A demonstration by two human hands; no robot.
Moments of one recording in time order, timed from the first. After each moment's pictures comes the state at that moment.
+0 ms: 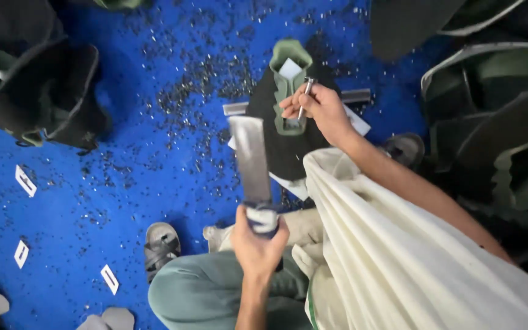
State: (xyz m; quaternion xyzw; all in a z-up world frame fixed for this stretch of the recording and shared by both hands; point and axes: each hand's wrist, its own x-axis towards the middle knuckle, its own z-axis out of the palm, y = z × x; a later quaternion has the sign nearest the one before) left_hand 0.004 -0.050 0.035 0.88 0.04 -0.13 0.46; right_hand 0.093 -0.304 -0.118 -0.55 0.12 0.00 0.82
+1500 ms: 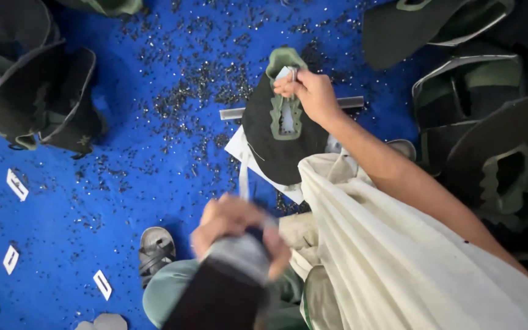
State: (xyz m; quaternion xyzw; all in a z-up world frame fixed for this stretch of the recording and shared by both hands) left_hand 0.060 -0.077 0.111 0.72 -0.25 0.08 0.64; right_hand 0.140 -0.320 -0.132 -0.70 0.10 -0.07 0.71
